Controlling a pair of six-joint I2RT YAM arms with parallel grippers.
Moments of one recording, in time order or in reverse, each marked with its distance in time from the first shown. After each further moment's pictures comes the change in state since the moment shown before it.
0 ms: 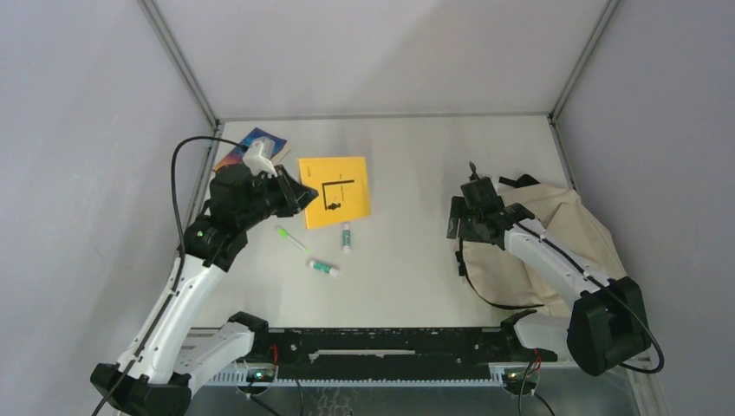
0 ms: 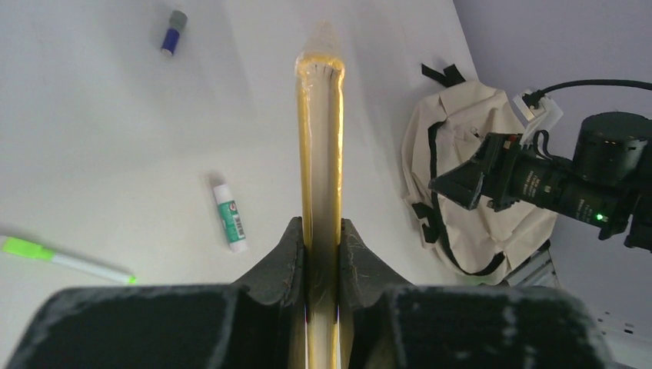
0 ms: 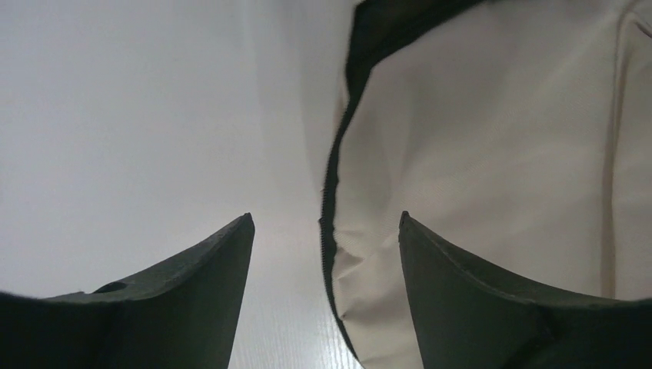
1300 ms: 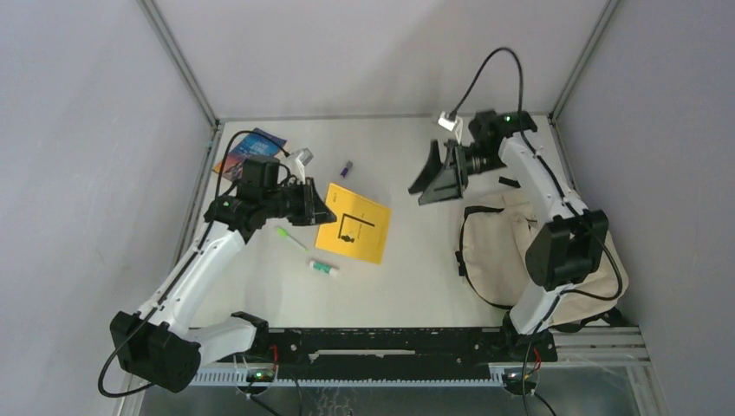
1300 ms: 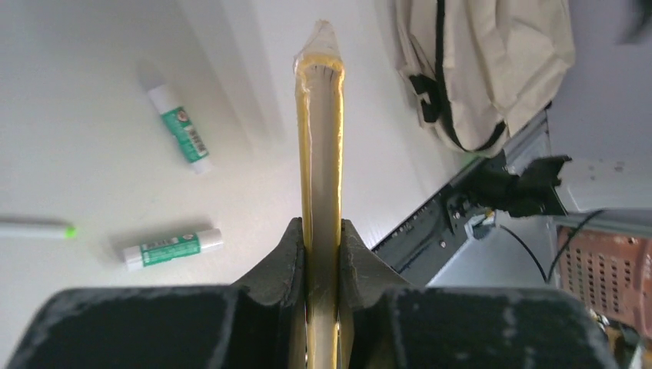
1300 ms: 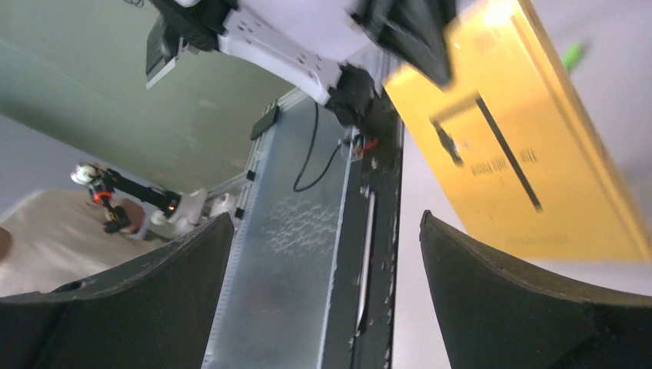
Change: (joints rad) left arm 0.000 0.244 0.021 -0.151 0.329 0.138; right arm -0.188 0.526 0.771 -0.960 -1.685 -1.342
